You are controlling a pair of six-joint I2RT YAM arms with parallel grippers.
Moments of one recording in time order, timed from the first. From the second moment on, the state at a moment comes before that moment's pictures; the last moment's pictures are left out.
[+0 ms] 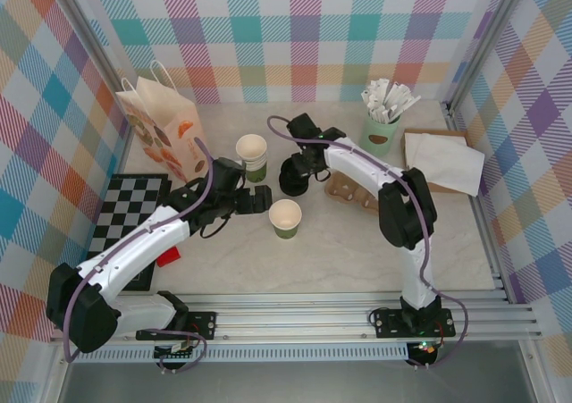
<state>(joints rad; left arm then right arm) -0.60 1.22 1.00 -0.63 -0.07 -0.59 0.63 2.06 1.76 -0.81 0.21 0.24</state>
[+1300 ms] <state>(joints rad) -0.49 1.69 1.56 -0.77 0.34 -0.36 0.68 1.59 1.23 -0.19 -0.05 -0.10</state>
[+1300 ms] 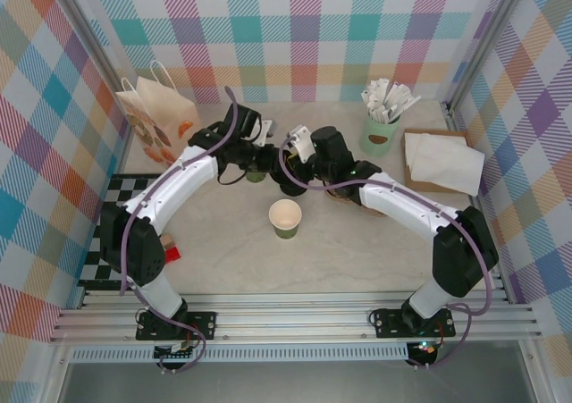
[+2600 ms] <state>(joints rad) -0.48 1.49 1.40 -0.52 0.44 -0.43 0.53 1.50 1.27 -0.26 -0.59 0.65</state>
